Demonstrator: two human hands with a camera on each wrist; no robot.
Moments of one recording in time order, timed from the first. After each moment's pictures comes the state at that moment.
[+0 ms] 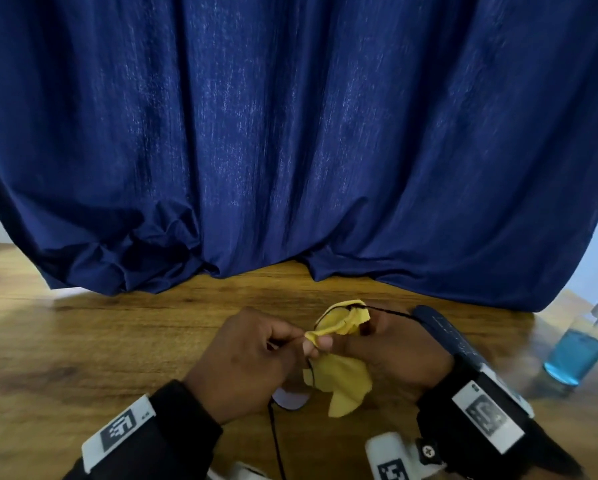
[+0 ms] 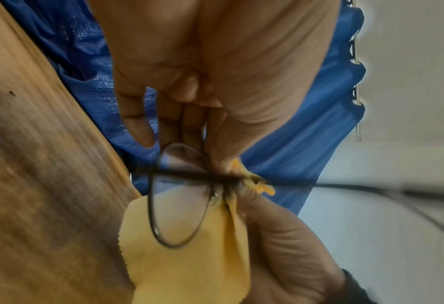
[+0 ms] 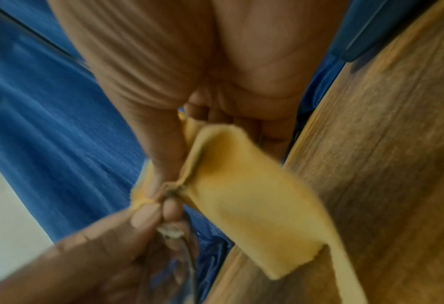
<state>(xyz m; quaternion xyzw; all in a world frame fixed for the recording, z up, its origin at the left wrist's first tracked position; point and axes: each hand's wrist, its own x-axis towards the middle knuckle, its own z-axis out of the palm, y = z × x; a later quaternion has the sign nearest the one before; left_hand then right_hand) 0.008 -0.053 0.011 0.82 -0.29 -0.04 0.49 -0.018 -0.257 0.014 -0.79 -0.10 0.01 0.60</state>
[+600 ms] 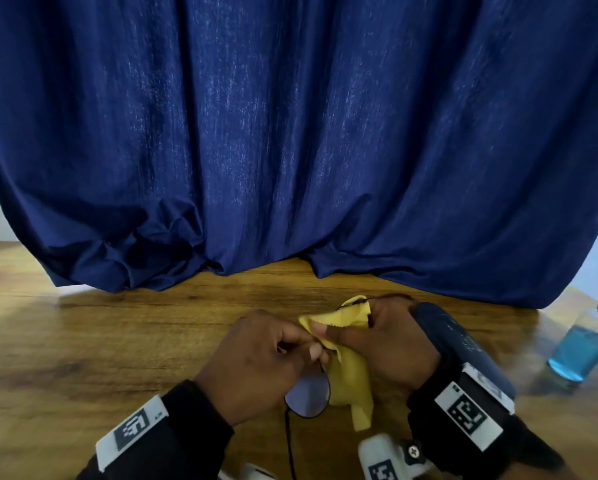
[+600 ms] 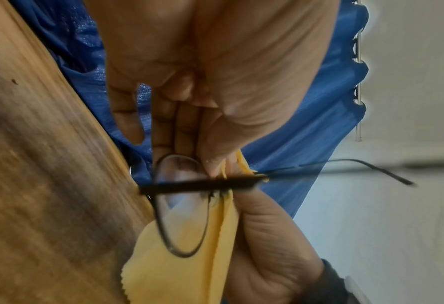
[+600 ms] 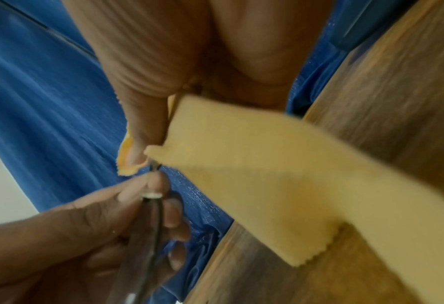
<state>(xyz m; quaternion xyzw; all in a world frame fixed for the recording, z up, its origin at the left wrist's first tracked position) 0.008 -0.056 0.006 0.83 -0.29 -0.05 0.48 -0.016 -0.247 0.008 -0.78 -0.05 -0.07 0.62</state>
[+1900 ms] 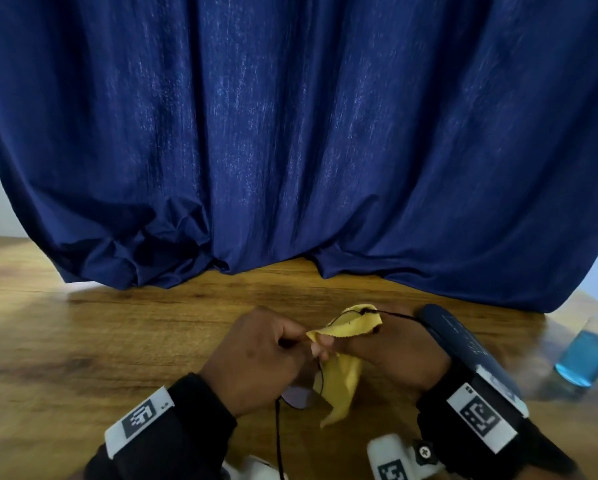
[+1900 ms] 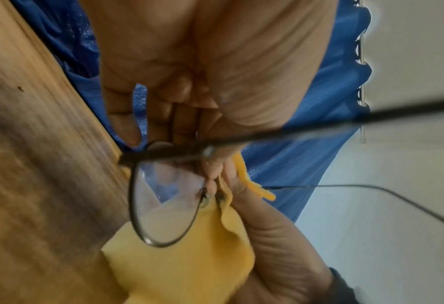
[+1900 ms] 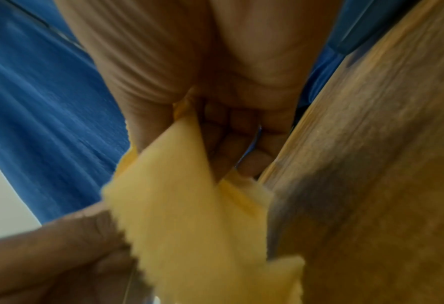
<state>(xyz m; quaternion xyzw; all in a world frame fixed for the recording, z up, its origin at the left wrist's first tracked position) 0.012 -0.052 0.003 0.83 -0.27 -0.06 0.49 -0.019 -0.249 0.011 -0.82 -0.07 -0.02 0.57</state>
